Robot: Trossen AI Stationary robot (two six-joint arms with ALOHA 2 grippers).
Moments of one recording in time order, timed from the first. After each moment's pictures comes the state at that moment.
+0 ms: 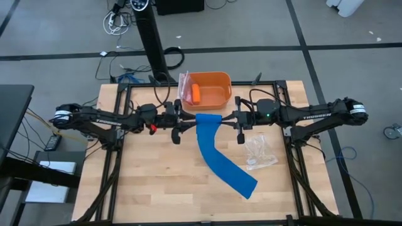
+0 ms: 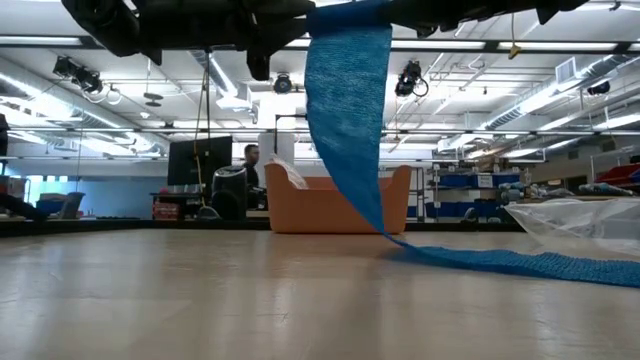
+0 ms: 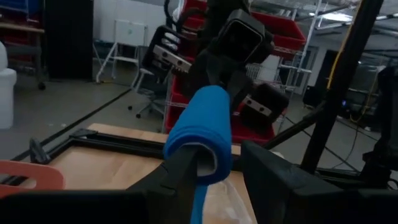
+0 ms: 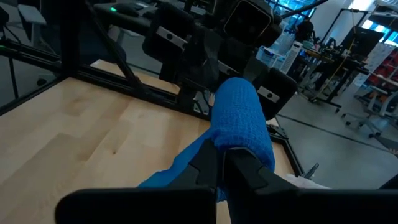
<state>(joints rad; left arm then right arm) 0.09 1.32 0.64 0.79 0.09 -0.19 -0.02 1.11 0.76 0.23 -0.01 -0.34</state>
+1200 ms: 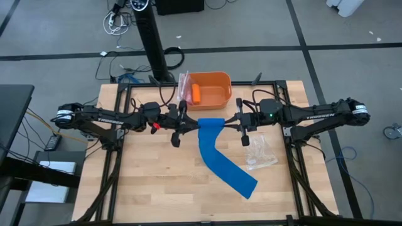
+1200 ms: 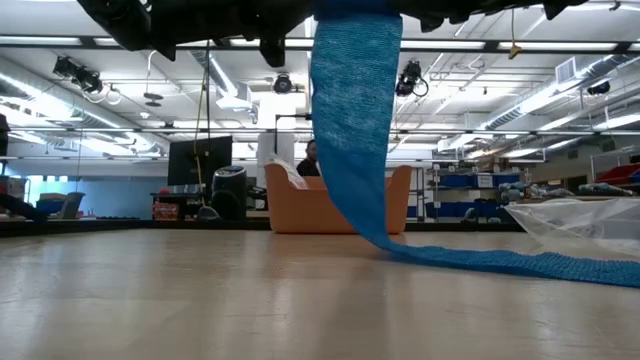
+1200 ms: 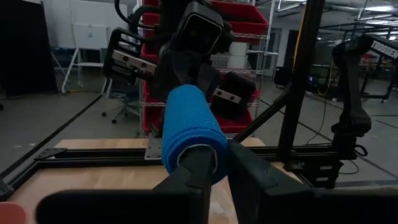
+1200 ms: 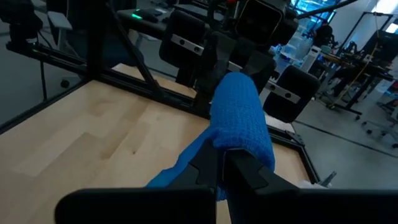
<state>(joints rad) 0.09 1.34 0.70 0.76 0.24 -0.08 -0.02 1.07 0.76 0.17 -0.07 -0.34</state>
